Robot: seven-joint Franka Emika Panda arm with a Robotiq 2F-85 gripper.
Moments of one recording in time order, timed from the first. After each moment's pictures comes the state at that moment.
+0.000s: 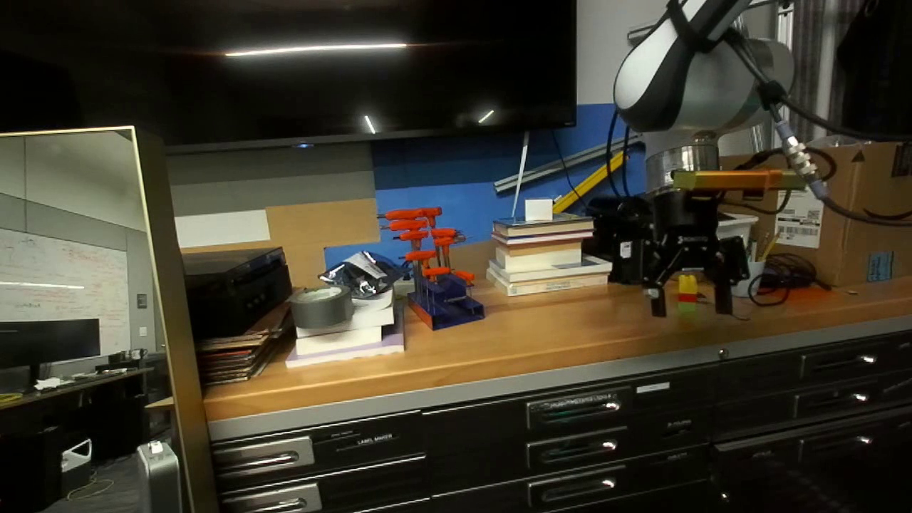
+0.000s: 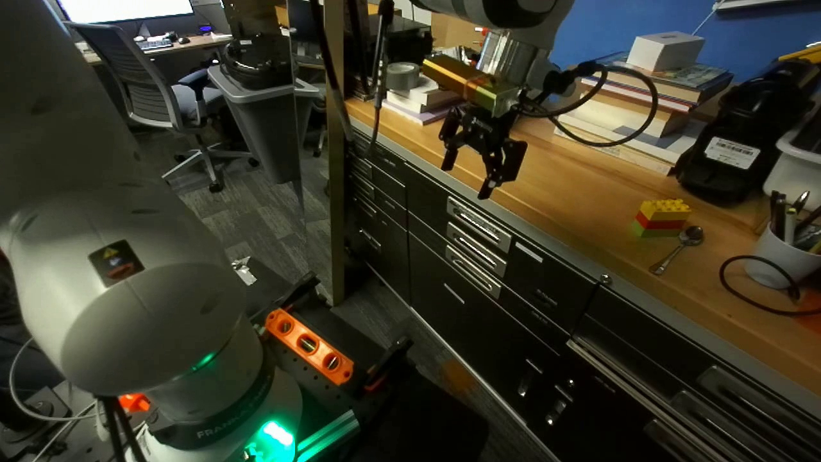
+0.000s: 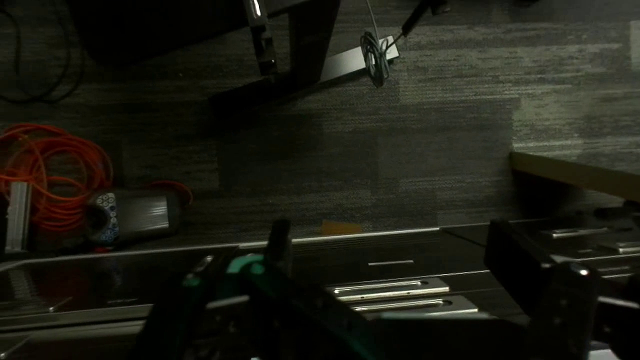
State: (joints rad) arm -0.09 -0.10 -0.14 -2.33 0.05 1.96 0.04
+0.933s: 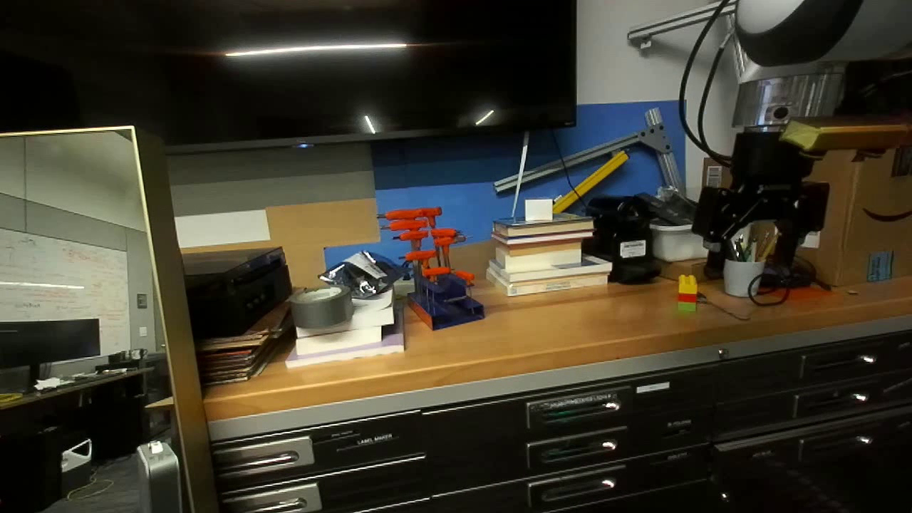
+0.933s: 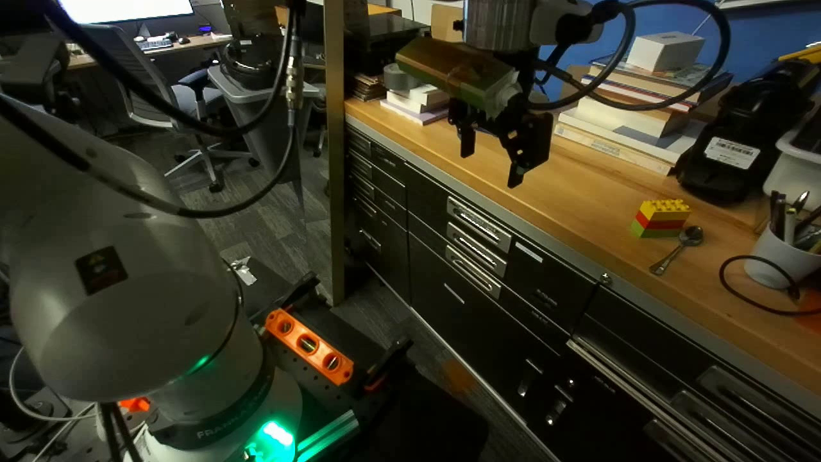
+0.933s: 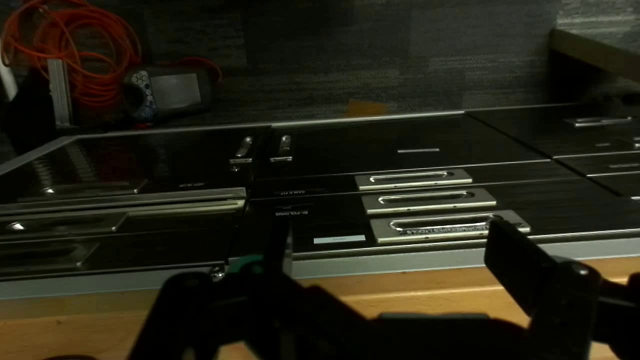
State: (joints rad) arm -0.16 -0.52 -0.18 -2.62 -0.09 2.21 0.02
